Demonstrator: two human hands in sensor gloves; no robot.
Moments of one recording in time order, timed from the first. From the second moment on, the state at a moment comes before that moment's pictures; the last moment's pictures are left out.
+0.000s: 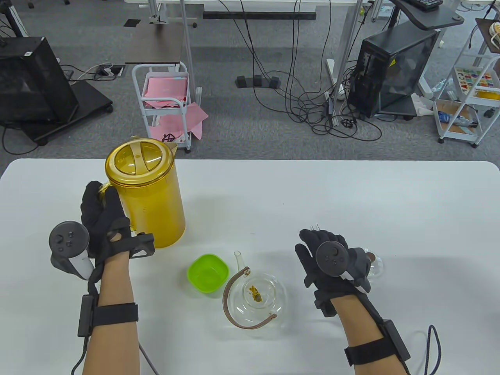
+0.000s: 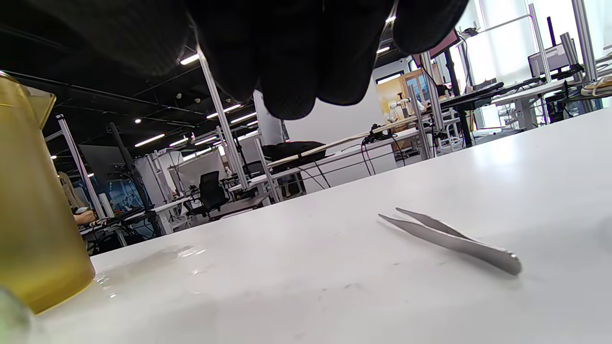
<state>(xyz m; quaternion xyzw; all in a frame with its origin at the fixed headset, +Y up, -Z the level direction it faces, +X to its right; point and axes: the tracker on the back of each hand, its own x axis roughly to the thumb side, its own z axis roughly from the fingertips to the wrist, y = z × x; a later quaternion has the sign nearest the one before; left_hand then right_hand) -0.352 -0.658 -0.383 0.30 0.16 0.53 0.77 0.168 -0.700 -0.363 0.09 -0.08 0.98 0.18</state>
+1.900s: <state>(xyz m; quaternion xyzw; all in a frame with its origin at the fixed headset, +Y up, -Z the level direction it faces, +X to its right) -0.169 -0.532 -0.300 0.21 -0.28 0.26 0.90 0.180 -0.692 -0.358 0.08 -0.09 0.97 0.20</state>
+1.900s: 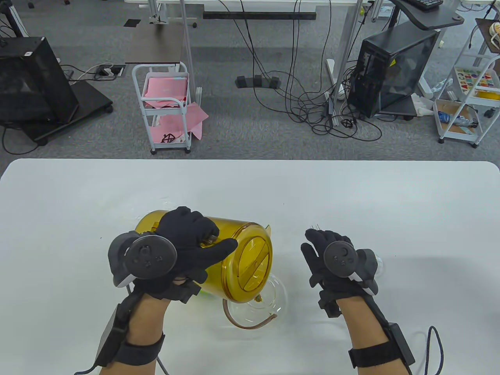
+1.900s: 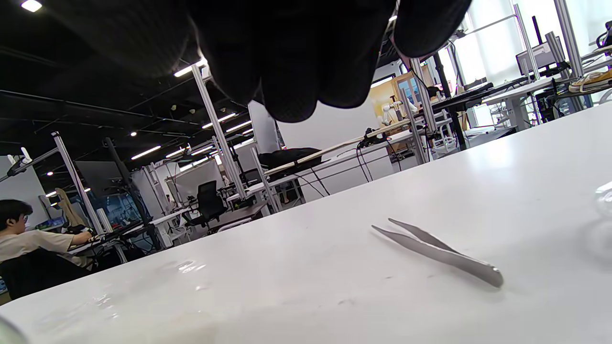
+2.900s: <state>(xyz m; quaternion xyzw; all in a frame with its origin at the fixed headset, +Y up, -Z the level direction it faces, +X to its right) -0.128 -0.549 -0.301 0.14 -0.34 0.17 0.92 0.182 -0.693 -0.360 0.08 -0.08 0.97 0.20</state>
